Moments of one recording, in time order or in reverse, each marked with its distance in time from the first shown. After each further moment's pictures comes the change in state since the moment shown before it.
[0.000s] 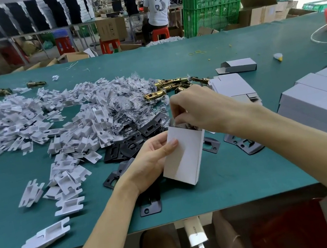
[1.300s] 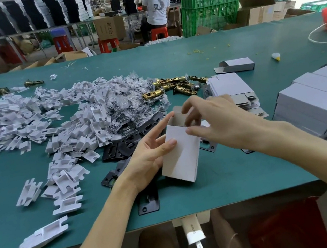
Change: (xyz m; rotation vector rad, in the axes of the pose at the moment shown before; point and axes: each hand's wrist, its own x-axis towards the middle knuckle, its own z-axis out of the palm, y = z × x) left_hand -0.001 0.000 -0.002 0.013 0.020 0.079; right_hand -0.050 0.007 0.009 0.121 0.049 0.084
